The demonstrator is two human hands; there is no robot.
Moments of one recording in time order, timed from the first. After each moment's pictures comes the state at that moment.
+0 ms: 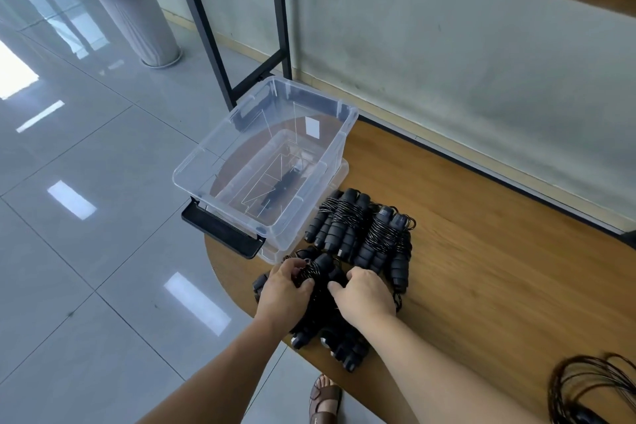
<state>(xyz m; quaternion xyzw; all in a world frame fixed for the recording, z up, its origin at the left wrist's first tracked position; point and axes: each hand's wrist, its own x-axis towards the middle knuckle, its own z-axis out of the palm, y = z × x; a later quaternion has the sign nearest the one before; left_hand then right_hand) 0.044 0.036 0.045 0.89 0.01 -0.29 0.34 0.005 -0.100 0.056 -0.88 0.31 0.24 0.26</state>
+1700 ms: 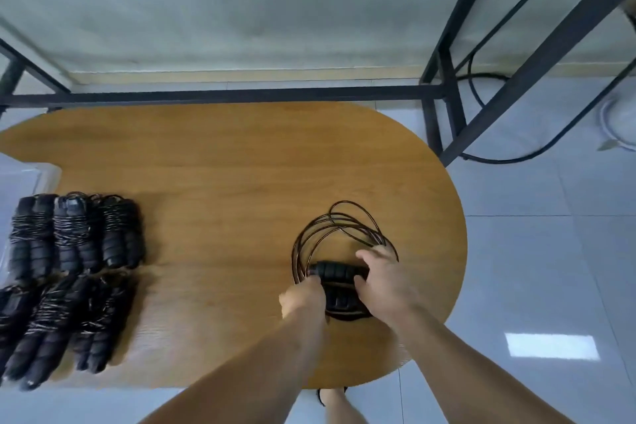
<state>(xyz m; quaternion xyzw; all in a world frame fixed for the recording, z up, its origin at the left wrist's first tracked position) -0.288 -0.348 -0.020 0.74 0.29 -0.46 0.38 -0.391 -0.442 -0.007 -0.80 0.47 0.16 0.34</state>
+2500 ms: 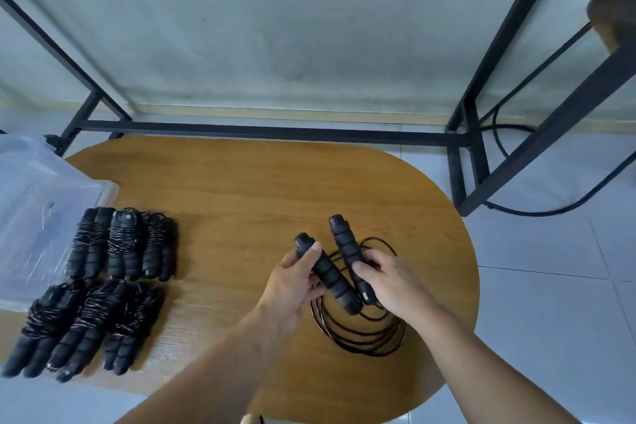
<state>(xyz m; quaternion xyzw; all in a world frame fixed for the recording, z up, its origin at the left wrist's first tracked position) -0.240 -0.356 0.069 0.66 0.10 -0.48 0.57 -0.361 -0.485 0.061 -0.76 0.40 0.12 0.50</state>
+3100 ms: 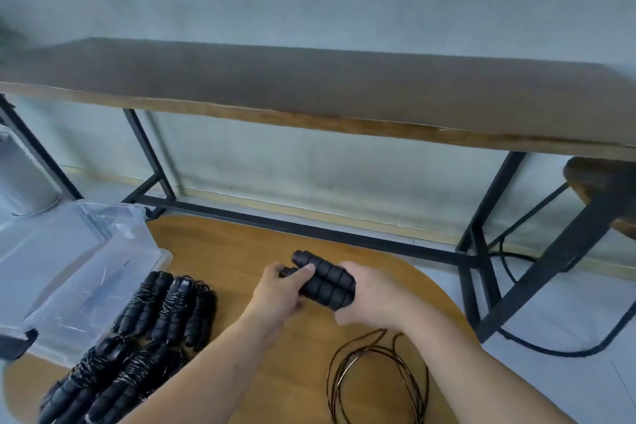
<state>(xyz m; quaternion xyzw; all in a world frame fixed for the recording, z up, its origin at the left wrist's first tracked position) -0.175 -0.321 0.213 0.73 -0.02 -0.35 0.58 -0.279 -0.465 0.227 -0.90 0.21 0.12 0.36</state>
